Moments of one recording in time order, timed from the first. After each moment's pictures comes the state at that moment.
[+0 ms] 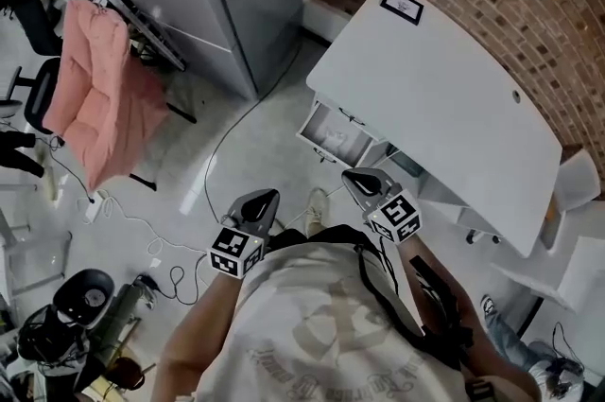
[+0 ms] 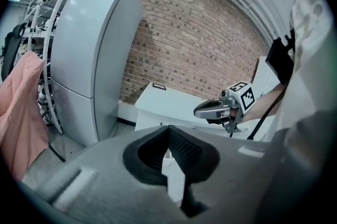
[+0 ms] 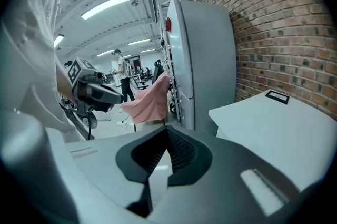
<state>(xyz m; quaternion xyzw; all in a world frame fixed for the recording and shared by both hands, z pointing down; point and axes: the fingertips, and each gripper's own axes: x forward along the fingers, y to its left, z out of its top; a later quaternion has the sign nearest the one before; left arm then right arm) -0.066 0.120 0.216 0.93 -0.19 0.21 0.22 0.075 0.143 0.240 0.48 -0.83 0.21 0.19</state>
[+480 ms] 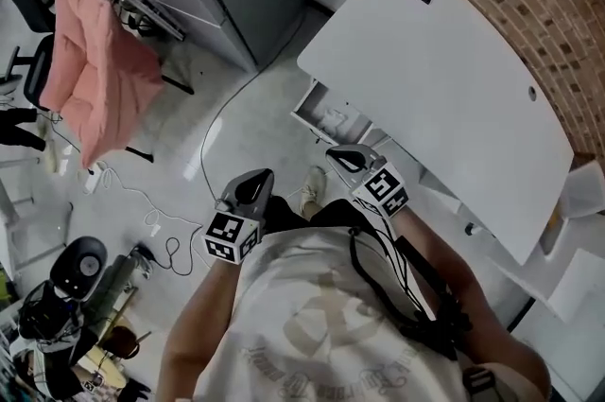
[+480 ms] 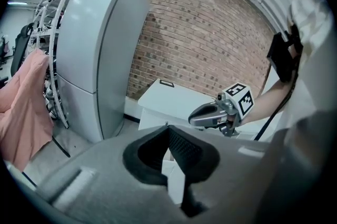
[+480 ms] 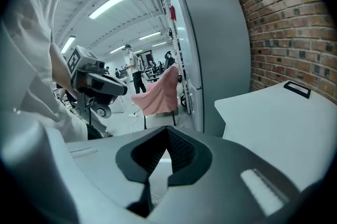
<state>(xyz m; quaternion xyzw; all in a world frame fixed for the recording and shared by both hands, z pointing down) -0.016 0.102 0.244 0.91 -0.24 0.23 0.23 0.098 0.112 0.296 0.39 -0.87 0.23 0.21</state>
